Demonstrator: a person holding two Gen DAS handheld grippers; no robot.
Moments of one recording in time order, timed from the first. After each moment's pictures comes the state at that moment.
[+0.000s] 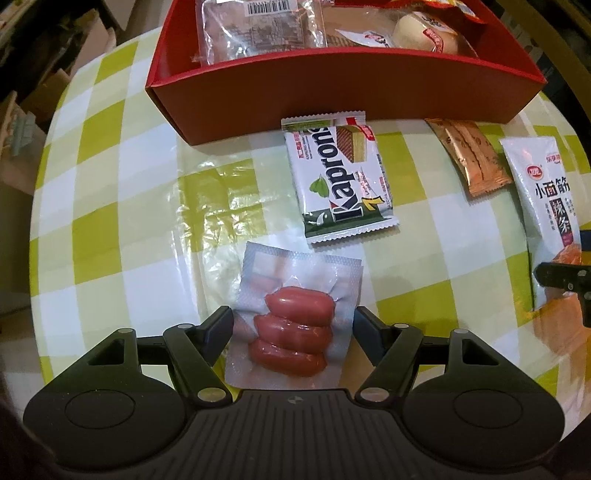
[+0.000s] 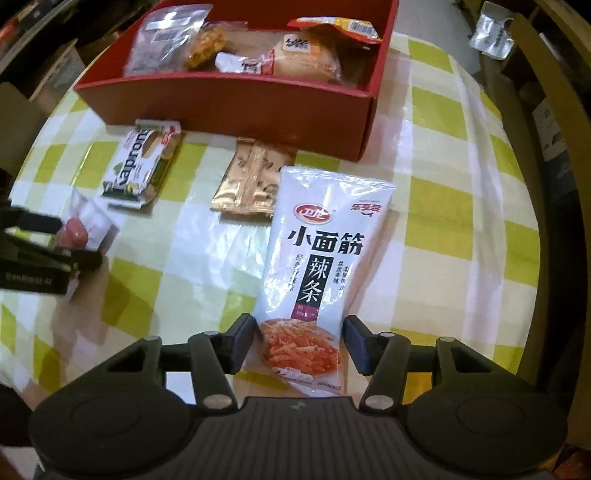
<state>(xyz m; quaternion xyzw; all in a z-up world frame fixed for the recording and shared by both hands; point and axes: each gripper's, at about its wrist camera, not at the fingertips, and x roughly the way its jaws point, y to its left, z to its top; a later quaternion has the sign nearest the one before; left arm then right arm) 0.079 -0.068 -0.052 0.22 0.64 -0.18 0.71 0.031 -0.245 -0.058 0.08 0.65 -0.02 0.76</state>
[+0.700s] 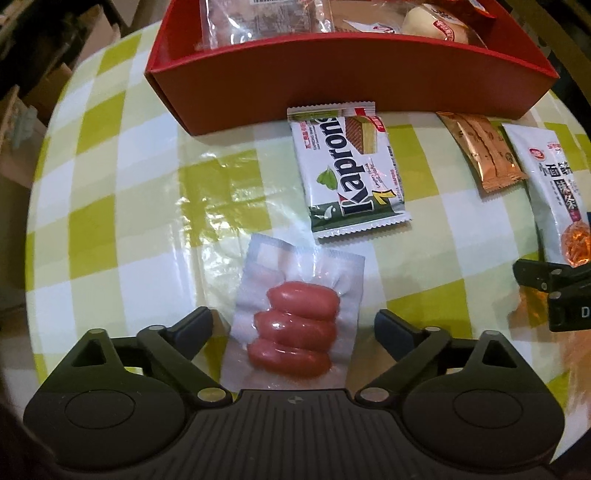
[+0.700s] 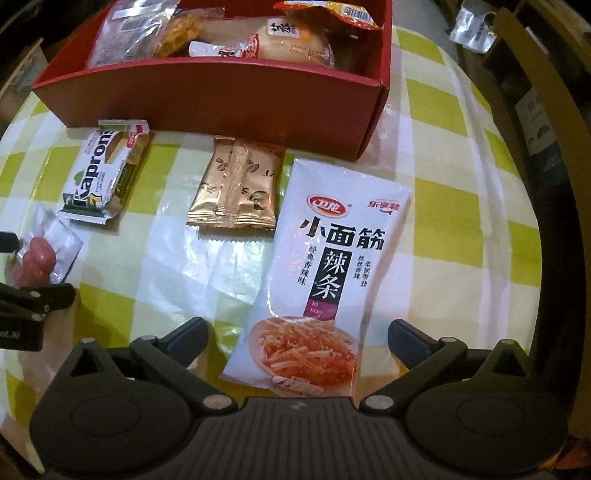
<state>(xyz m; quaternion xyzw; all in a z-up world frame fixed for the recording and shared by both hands) 0.077 -0.065 -0.061 0.23 0.64 -0.17 0.72 0.051 -0.232 -0.084 0.07 0.65 -0.07 0.75</state>
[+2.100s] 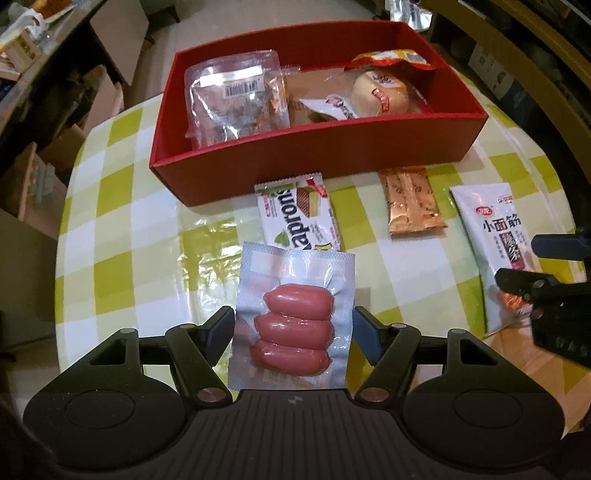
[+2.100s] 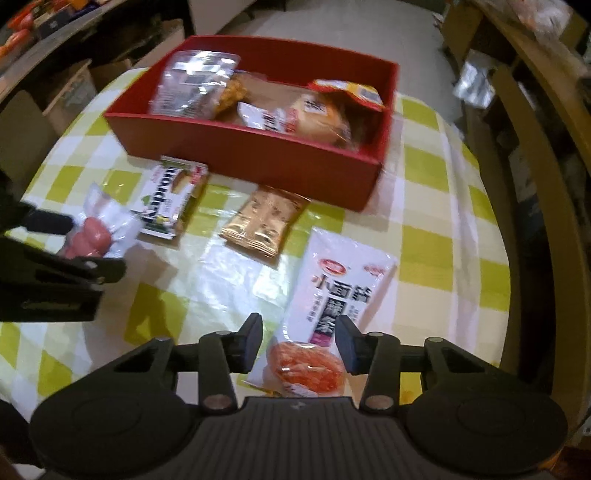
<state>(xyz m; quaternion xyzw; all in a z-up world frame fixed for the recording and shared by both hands) 0.057 -0.089 -0.004 0.23 0.58 -0.20 0.76 0.021 -0.220 -0.016 0.05 0.60 -0.05 0.80</state>
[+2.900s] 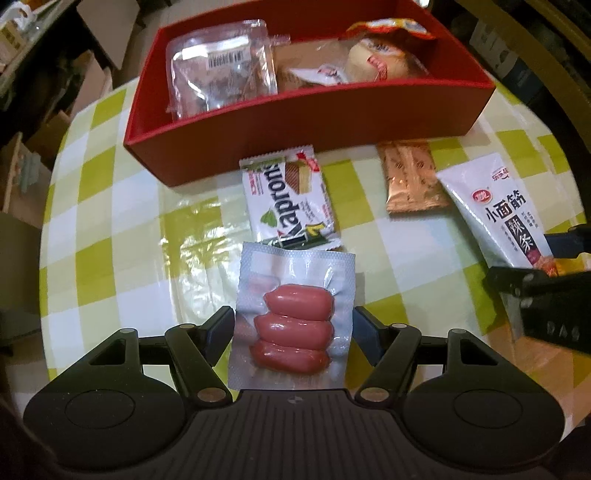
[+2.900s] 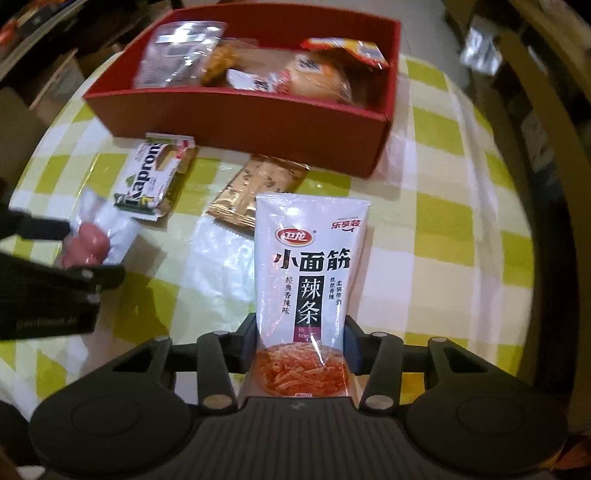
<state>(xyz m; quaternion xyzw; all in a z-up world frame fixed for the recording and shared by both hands) 0.057 -0.094 -0.021 0.24 0.60 -0.20 0.74 0.025 -0.223 -0.039 0.07 0.63 -0.04 0.78</state>
